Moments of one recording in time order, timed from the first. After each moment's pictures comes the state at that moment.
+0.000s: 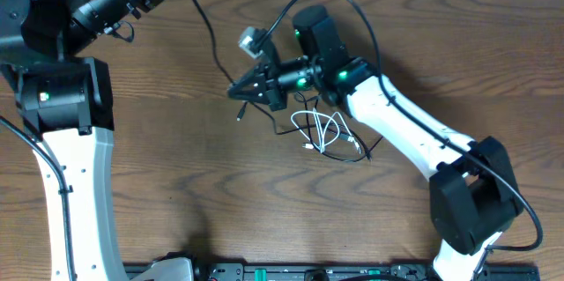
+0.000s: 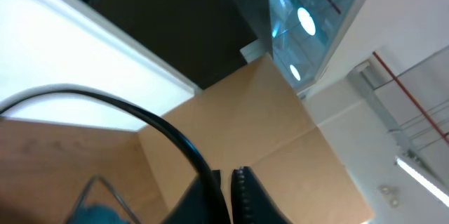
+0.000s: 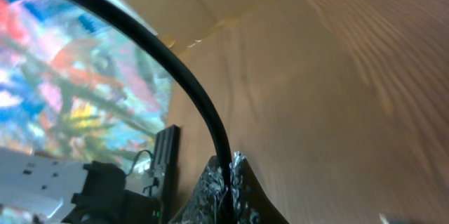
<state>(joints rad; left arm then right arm) 0.13 1.38 1.62 0.10 1.05 -1.34 0.59 1.91 1.48 -0.17 -1.04 0.15</state>
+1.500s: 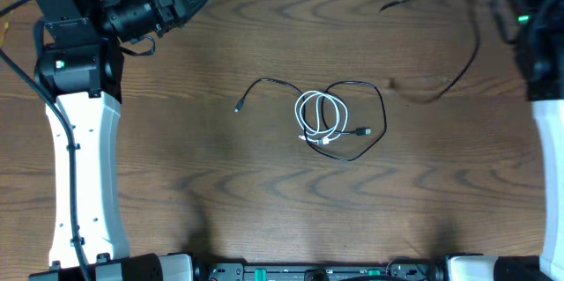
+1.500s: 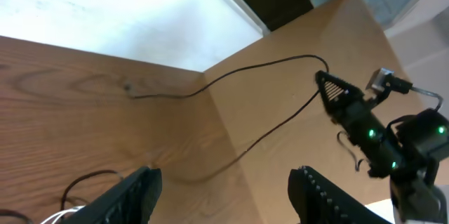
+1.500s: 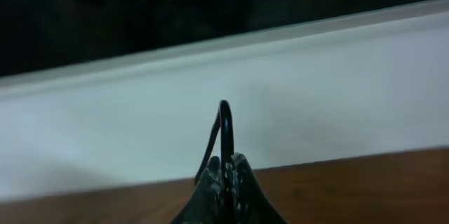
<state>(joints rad) 0.13 1.51 1.63 -0.41 1.15 -0.72 0.03 1.52 1.91 -0.57 0.07 0.20</state>
